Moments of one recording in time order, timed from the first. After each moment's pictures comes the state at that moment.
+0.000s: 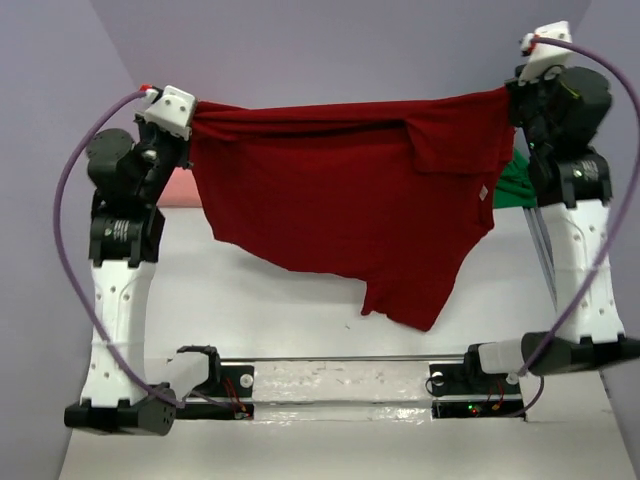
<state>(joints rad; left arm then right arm) -0.04 1.07 1.51 -0.37 0.21 0.35 0.06 1.33 1.88 -0.53 0.18 -0.33</state>
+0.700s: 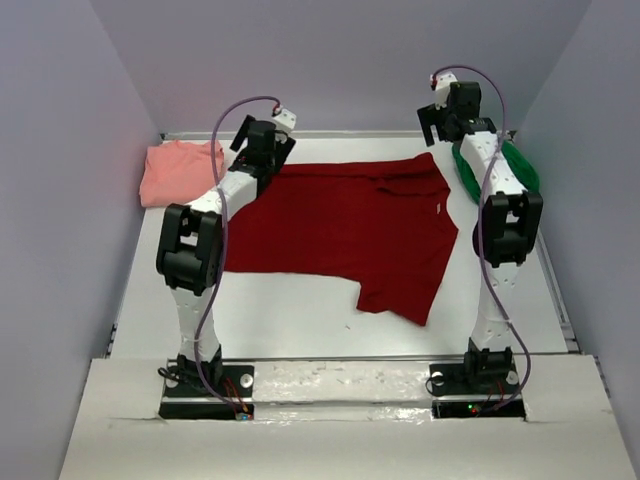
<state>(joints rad) -0.28 2.00 1.52 0.09 -0.35 0.45 0.05 2.28 2.19 -0.46 0.13 -0.34</state>
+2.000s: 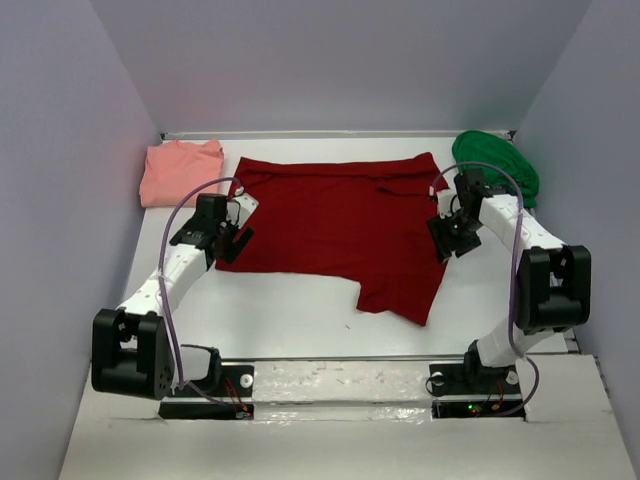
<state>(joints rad) -0.17 1.24 0.80 -0.36 -0.22 0.55 0.05 1.58 1.17 -0.93 -0.14 -0.29</state>
